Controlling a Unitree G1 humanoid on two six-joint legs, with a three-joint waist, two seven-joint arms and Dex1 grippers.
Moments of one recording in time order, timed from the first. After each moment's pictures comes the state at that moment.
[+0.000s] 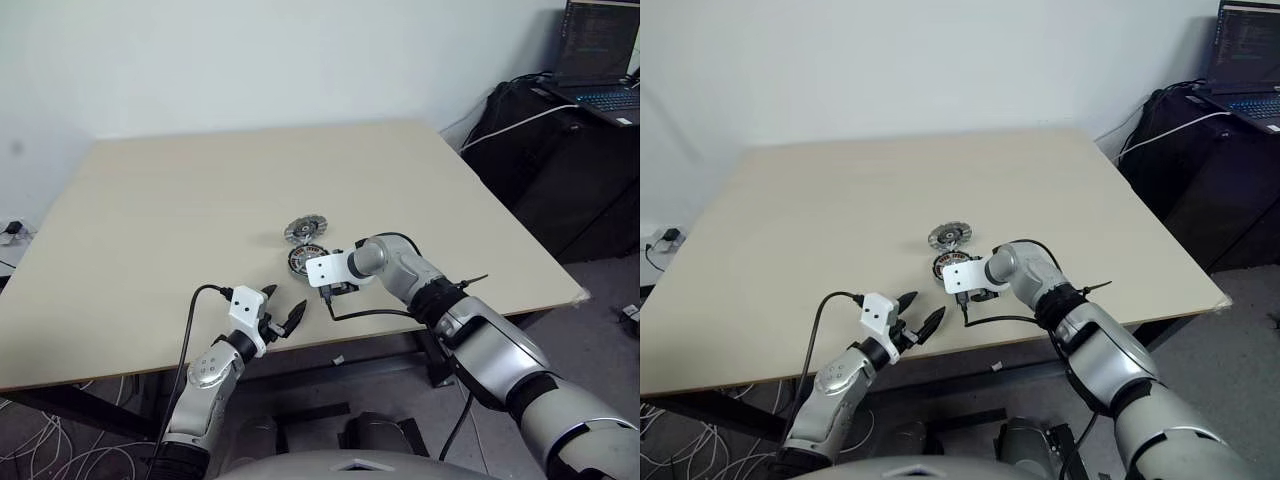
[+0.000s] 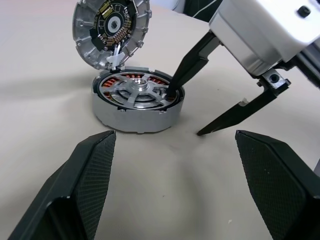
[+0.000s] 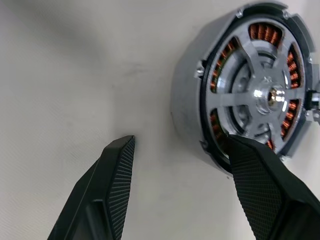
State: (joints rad) left arm 0.12 0.12 -0.15 0.06 -0.17 -0.01 -0.48; right arm -0.85 -0.28 0.70 0.79 -0.51 -0.01 0.89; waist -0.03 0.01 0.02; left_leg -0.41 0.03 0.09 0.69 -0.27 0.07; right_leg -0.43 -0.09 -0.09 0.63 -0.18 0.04
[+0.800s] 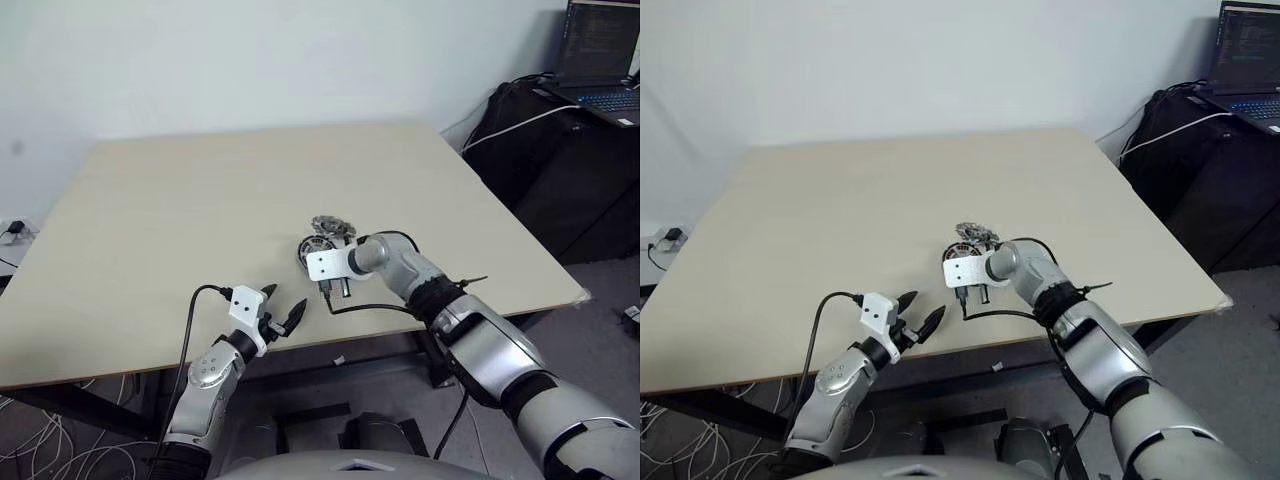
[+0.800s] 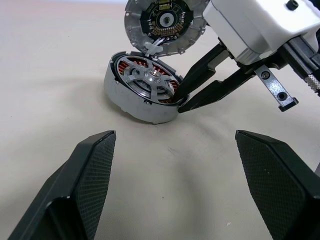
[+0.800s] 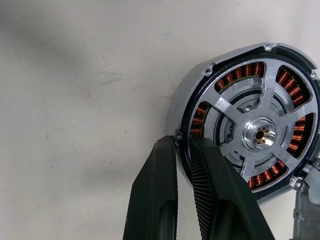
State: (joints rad) left arm 0.12 0.12 -0.14 0.06 -0.18 -0.01 -0.48; right arm -0.83 -0.27 0.62 0.79 -0.50 -0.01 0.87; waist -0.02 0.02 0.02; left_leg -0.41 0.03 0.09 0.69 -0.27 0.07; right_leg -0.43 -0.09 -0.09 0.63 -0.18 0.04
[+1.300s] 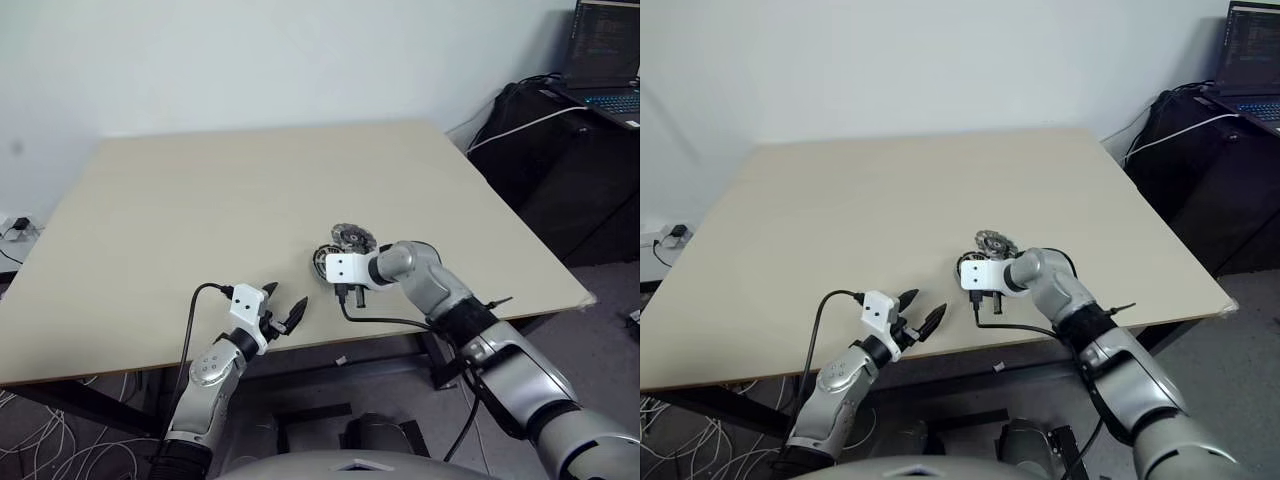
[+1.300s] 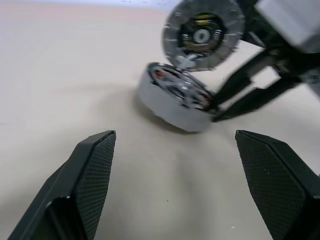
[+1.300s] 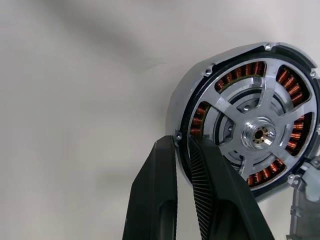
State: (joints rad) left arm 0.11 0.11 -0.14 0.06 -0.18 -0.01 -0.48; right arm -0.63 -0.42 0.55 0.37 -0.40 0.23 1.05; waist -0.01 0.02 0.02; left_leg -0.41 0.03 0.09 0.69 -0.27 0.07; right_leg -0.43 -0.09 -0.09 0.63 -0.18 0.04
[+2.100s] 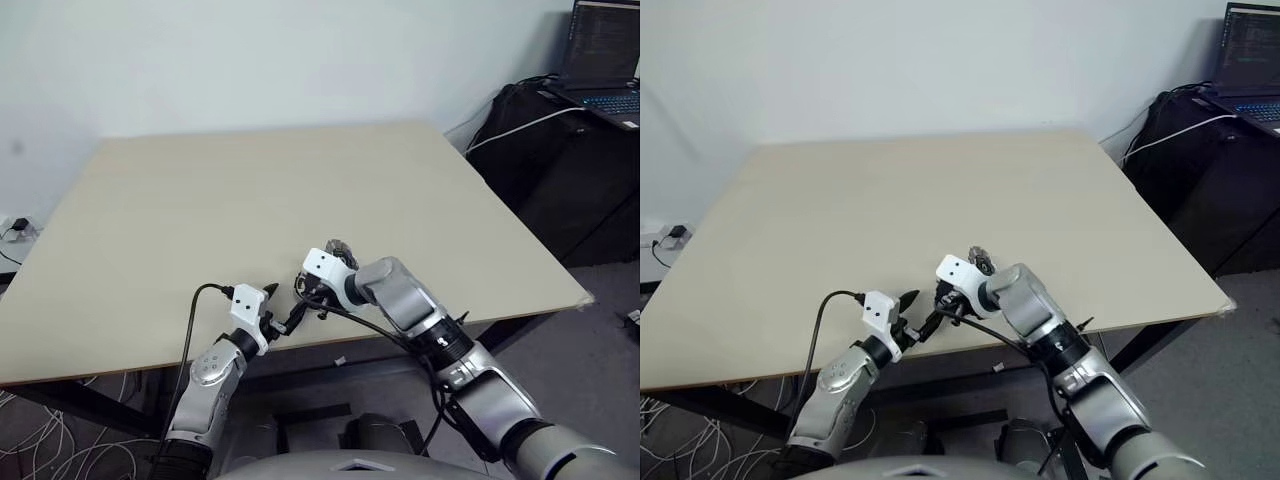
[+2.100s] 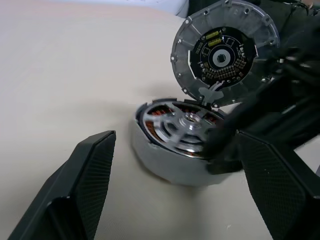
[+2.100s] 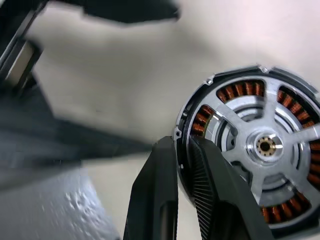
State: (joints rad) left arm 0.11 0.10 -0.14 0.07 -0.18 0.00 -0.49; right arm -0.57 -0.18 0.48 0.17 -0.16 0.92 0.88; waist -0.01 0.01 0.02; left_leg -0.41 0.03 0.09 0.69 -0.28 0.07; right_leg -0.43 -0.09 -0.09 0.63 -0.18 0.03
